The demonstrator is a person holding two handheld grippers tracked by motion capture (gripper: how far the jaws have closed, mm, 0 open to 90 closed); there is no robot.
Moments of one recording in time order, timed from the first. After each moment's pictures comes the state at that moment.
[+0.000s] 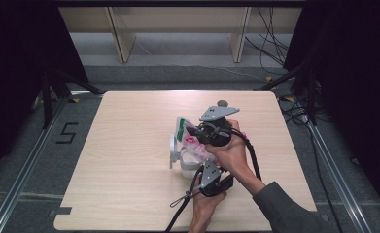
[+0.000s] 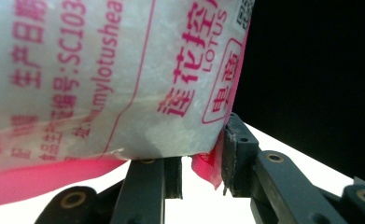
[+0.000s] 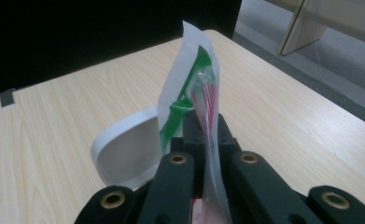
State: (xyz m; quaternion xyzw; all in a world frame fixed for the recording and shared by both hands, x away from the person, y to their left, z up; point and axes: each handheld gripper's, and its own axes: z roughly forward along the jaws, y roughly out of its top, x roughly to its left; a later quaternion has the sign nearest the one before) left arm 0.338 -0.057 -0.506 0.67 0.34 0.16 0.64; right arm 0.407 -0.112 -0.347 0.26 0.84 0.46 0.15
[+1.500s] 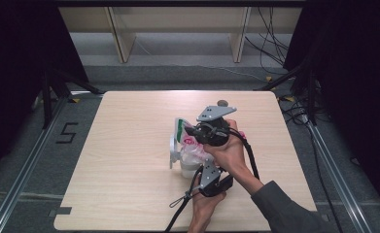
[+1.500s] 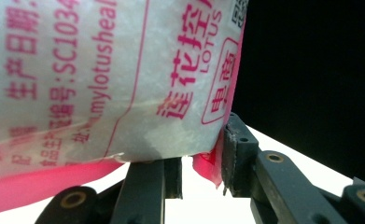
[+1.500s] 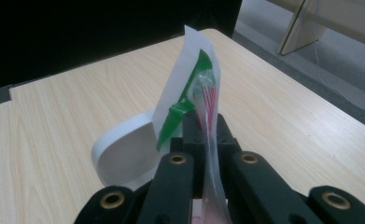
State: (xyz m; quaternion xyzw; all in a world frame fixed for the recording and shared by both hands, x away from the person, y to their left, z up) left arm 0.338 -0.056 -0.505 0.66 0.33 0.16 0.65; right arm 0.406 -0.106 -0.346 0.26 0.83 0.46 0.16
